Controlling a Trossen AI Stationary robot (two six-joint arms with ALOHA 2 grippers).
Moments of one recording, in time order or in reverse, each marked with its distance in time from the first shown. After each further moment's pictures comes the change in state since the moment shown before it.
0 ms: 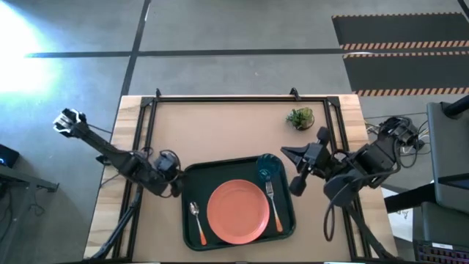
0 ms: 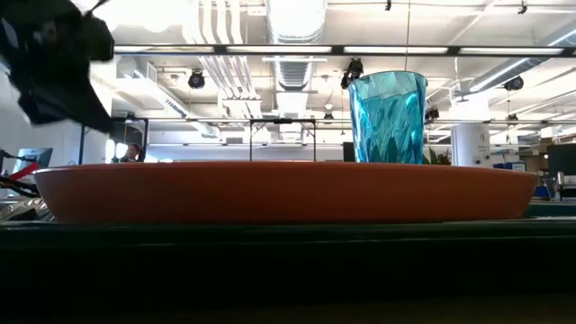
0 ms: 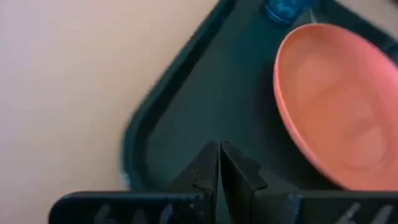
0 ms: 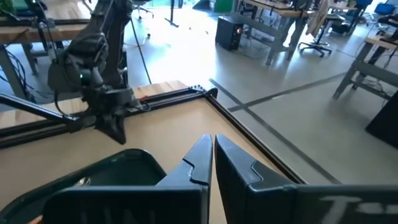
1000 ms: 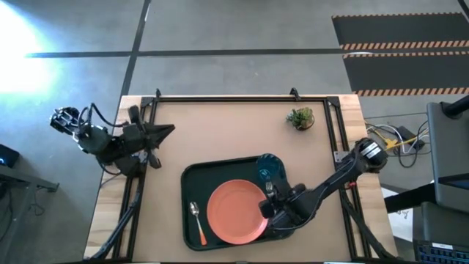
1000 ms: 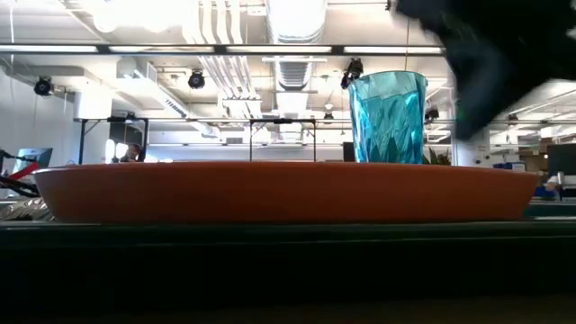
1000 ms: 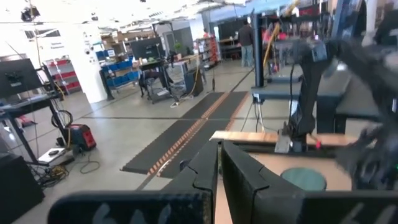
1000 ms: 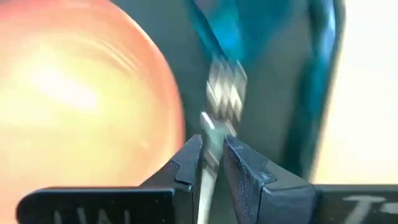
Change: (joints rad) left arm -0.003 -0.167 0.507 0.283 -0.449 1.270; right arm -0.040 0.384 -0.444 0.005 -0.621 1.202
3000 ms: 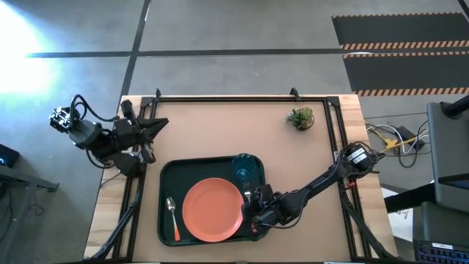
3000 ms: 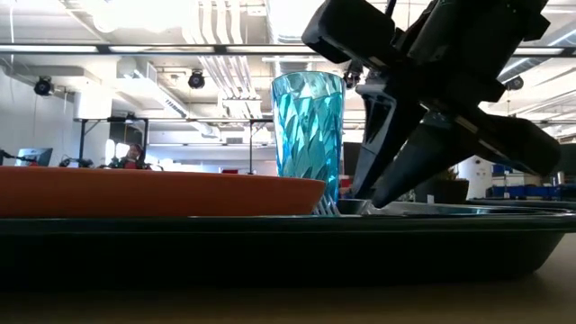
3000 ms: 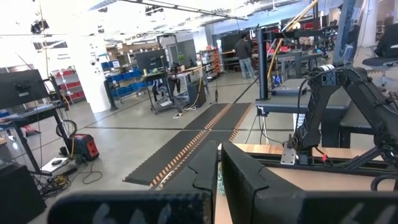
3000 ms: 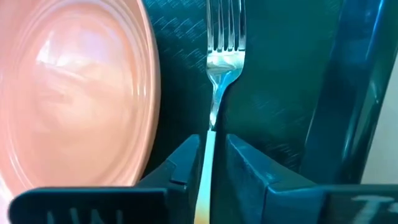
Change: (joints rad) left arm 0.000 -0.059 0.001 0.054 0.000 0.087; right arm -0.067 0.139 -0.054 0.536 -0.018 0.008
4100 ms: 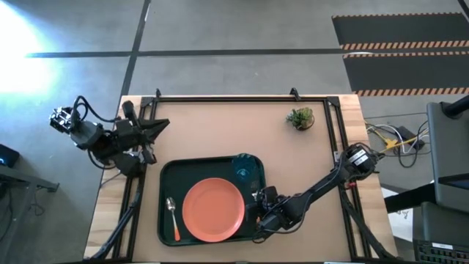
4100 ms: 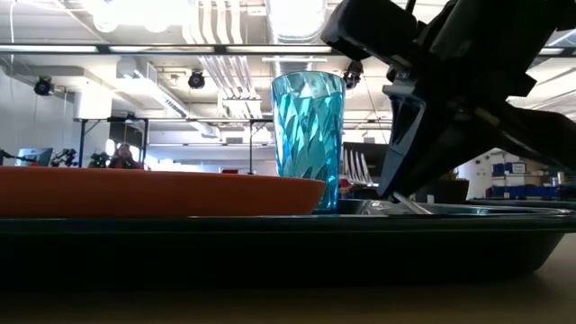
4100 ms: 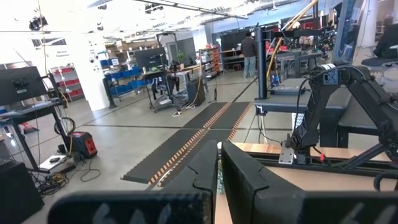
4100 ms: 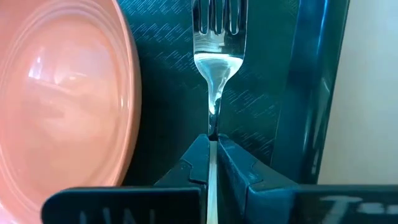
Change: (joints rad) left arm 0.000 0.011 0.000 -0.001 0.000 -0.021; right arm 0.037 0.000 0.011 -0.085 0.052 0.112
